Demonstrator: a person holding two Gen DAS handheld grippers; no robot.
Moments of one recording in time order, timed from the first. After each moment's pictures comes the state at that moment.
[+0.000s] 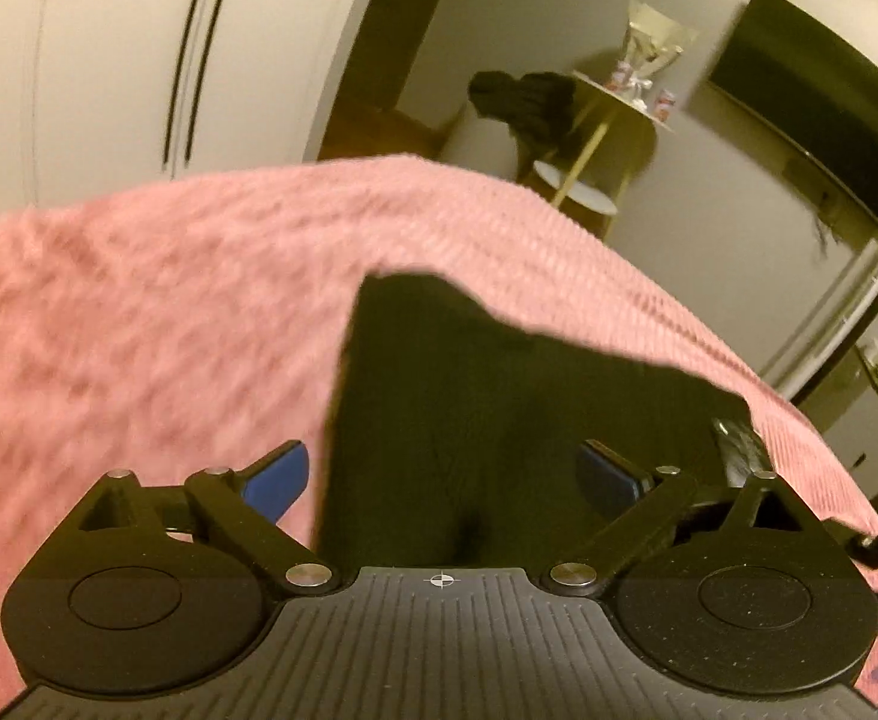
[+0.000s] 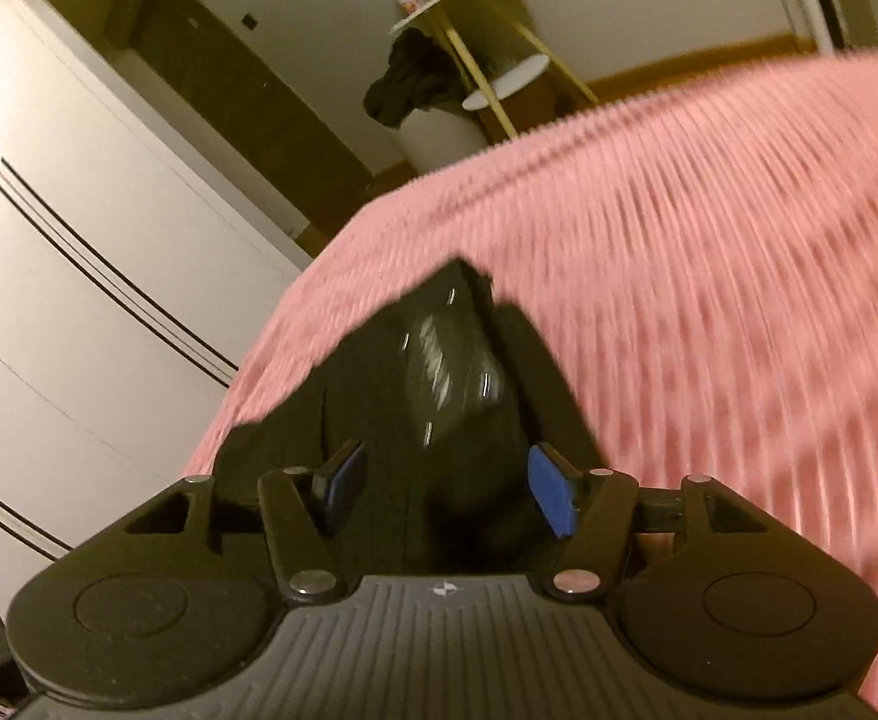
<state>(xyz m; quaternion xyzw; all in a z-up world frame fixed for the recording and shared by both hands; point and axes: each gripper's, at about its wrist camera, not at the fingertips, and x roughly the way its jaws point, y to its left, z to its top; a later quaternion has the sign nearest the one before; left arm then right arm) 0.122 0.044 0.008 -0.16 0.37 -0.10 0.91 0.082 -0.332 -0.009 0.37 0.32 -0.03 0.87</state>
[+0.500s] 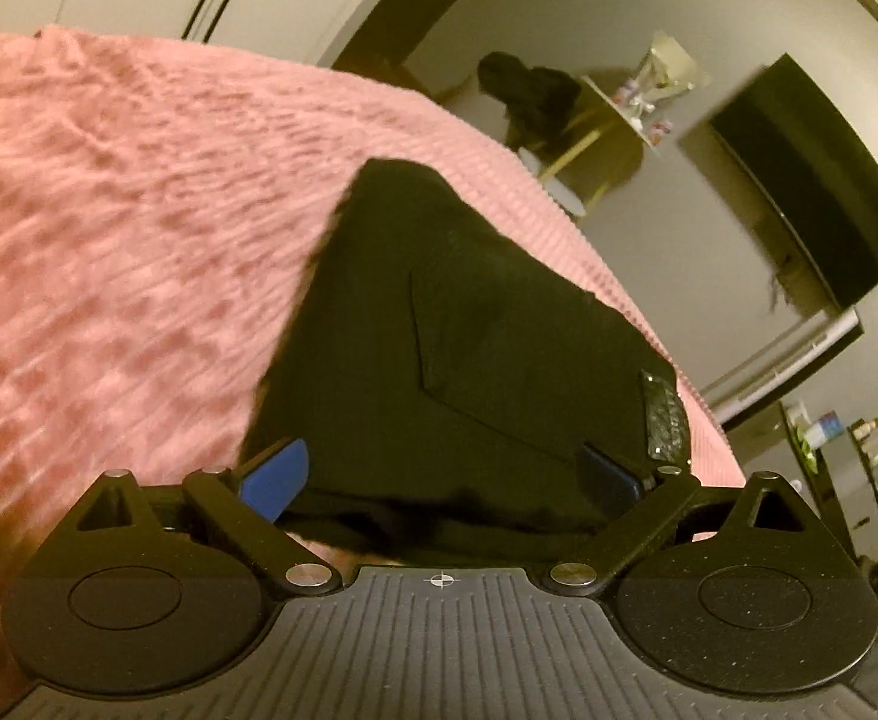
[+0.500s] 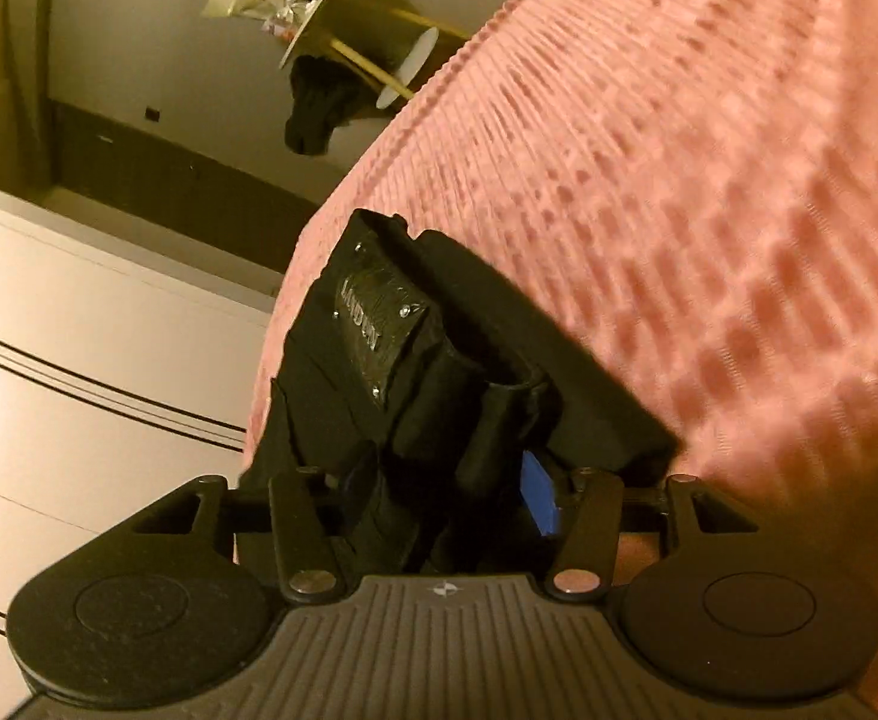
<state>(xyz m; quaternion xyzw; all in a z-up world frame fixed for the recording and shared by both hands) 0.068 0.063 -0.021 -0.29 0.39 -0.13 0.86 0.087 -0.332 -0.073 0.54 0.29 -0.06 0.79</state>
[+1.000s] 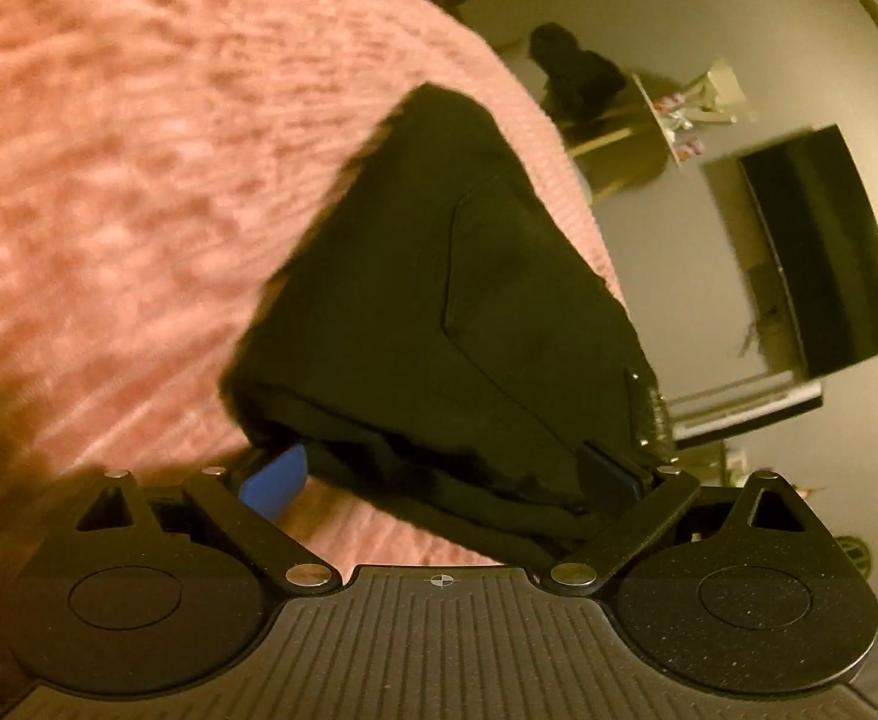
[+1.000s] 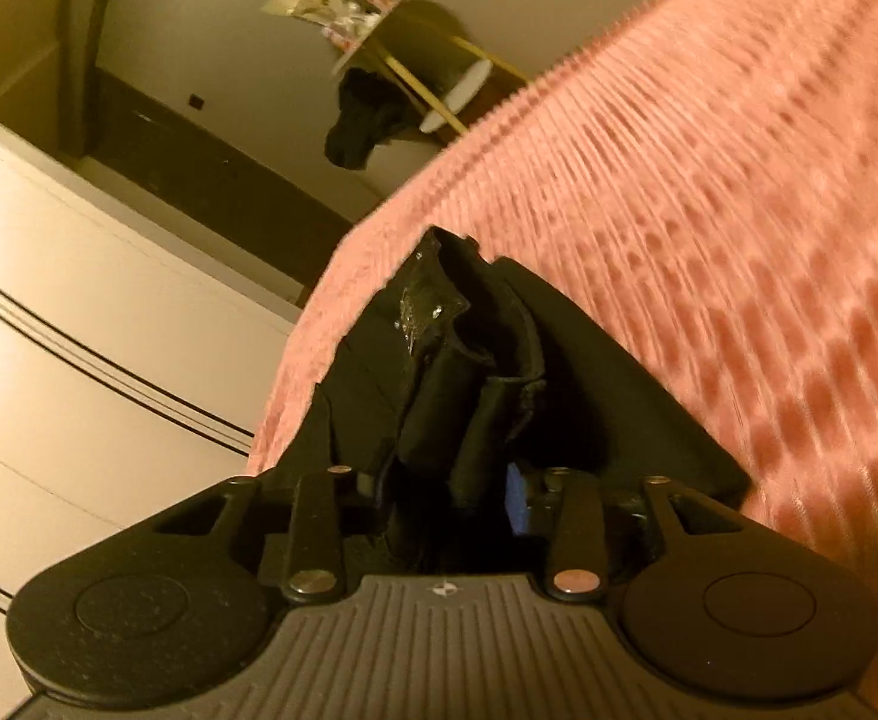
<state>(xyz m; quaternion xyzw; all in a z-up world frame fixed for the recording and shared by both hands) 0.072 0.074 -0.055 -0.42 0.44 -0.13 0.78 0.110 -0.308 -0.054 0.48 0.27 -0.06 0.83</state>
